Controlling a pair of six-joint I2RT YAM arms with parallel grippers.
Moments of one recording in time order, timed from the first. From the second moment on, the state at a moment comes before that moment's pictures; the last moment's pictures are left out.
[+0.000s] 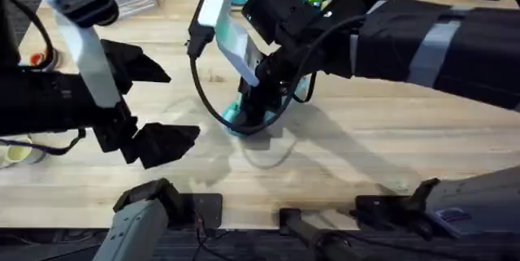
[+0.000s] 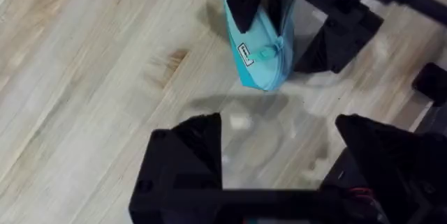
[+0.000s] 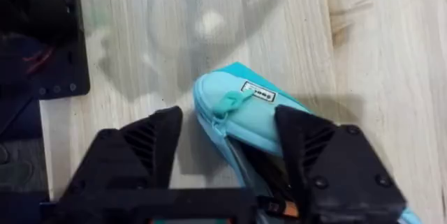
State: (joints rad) left arm 0.37 0.90 1.12 -1.53 0.64 1.26; right arm 0.82 1.69 1.24 -0.64 -0.42 -0.48
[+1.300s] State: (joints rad) left arm 0.37 0.90 1.12 -1.53 0.64 1.26; right arm 0.82 1.70 1.23 -0.62 -0.42 -0.39
